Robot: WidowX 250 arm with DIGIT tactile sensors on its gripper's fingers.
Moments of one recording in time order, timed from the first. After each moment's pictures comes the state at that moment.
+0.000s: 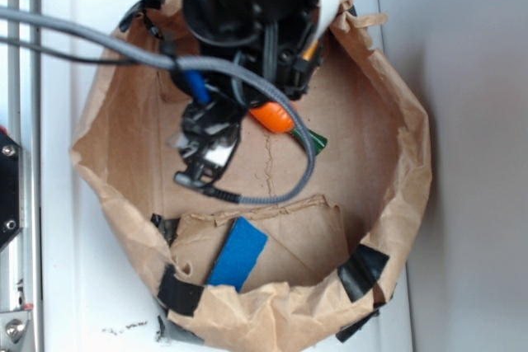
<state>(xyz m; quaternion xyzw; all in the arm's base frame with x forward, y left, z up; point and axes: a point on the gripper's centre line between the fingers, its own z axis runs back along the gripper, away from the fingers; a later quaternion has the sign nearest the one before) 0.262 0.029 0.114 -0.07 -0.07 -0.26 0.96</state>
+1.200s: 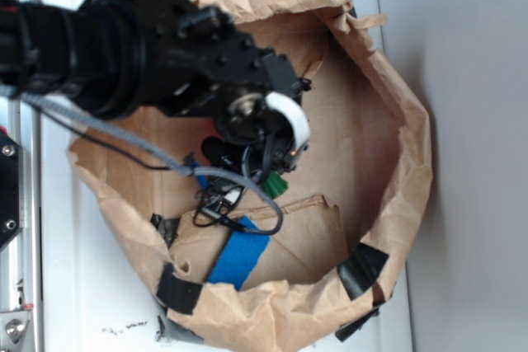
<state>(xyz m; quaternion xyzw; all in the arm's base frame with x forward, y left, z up) 0.269 0.003 0.018 -0.03 -0.09 -0.32 0.94</state>
